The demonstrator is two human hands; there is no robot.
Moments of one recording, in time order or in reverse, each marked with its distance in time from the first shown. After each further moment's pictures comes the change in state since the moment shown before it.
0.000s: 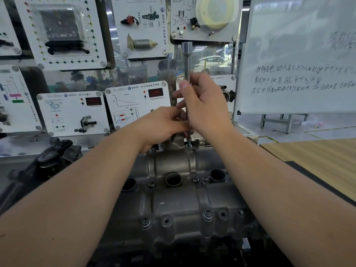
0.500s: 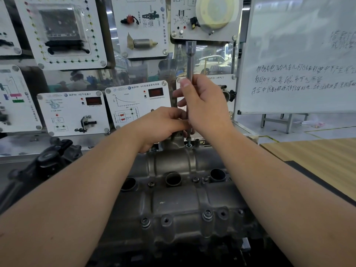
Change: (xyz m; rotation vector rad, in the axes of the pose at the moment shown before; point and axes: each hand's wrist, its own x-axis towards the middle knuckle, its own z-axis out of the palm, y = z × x) left_hand -0.001 0.001 -0.001 -0.003 -0.003 0.002; right_hand 0.000 0.001 0.000 -0.038 0.013 -0.007
